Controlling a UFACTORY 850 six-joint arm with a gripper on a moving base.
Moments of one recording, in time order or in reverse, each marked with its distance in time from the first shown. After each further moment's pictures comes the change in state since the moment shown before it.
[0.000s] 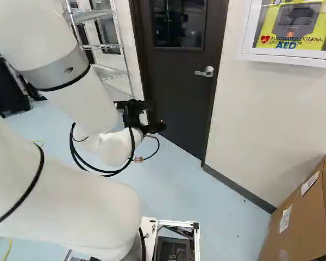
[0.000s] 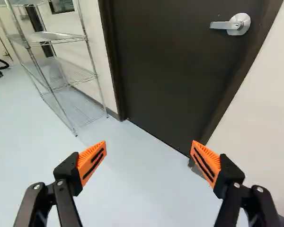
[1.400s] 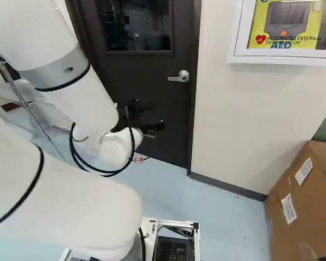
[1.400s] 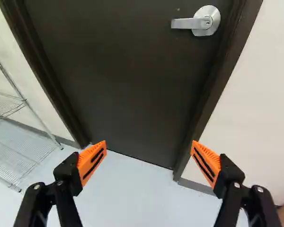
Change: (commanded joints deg) arm 0.0 0.0 0.0 0.0 0.0 0.0
